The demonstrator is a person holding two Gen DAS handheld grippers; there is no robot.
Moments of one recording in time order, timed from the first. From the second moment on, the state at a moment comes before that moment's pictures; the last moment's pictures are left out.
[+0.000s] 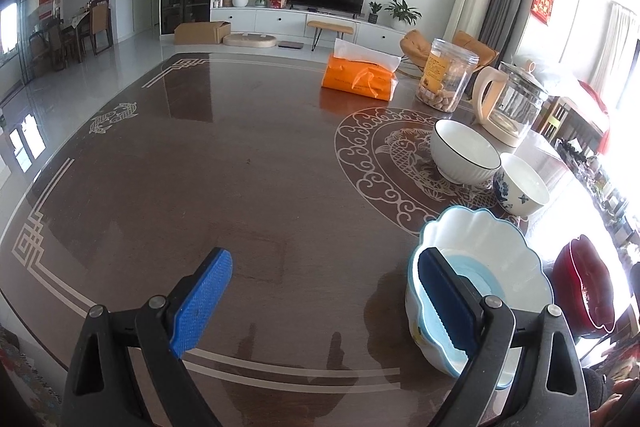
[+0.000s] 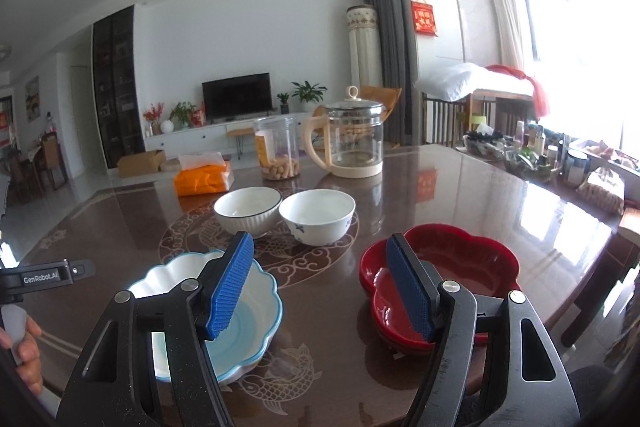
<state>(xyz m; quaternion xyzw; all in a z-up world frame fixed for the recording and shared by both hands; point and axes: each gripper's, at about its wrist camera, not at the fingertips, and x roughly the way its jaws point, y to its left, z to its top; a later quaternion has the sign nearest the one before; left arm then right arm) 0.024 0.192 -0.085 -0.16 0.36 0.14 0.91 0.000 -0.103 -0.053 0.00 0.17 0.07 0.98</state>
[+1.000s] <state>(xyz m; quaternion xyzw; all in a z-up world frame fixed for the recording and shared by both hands) 0.012 0.199 -0.070 -0.17 0.33 0.15 0.91 0.001 -0.104 -0.053 0.01 0.18 0.07 0.98</state>
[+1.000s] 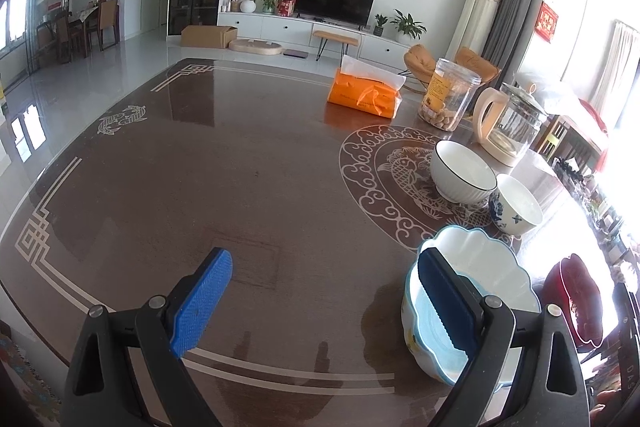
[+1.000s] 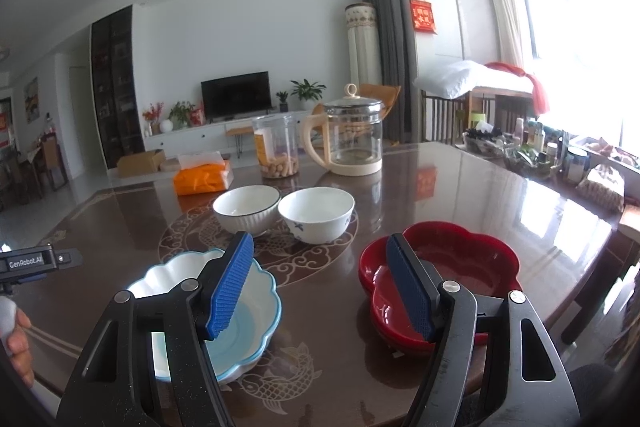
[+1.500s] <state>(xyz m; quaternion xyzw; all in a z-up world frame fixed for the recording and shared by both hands) 0.026 0.199 -0.061 -0.18 0.34 0.11 0.92 0.020 -0.103 -0.047 0.02 0.22 0.12 0.97</state>
